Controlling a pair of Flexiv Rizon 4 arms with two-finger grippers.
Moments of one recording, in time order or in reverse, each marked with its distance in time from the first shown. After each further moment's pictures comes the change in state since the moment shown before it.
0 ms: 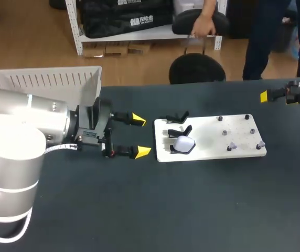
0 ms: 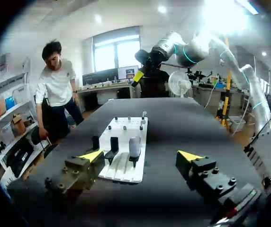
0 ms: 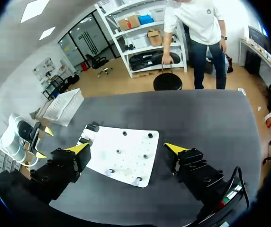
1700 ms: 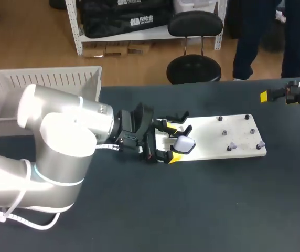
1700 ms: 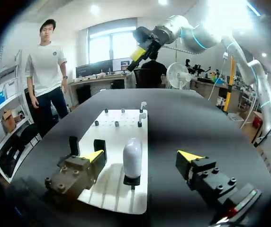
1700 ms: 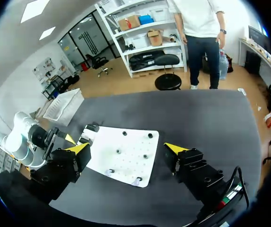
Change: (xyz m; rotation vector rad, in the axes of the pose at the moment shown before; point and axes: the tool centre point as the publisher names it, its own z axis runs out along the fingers) left arm 0.013 0.005 0.098 0.065 0.063 -0.017; right arm 0.000 0.000 0.000 0.000 0.000 0.000
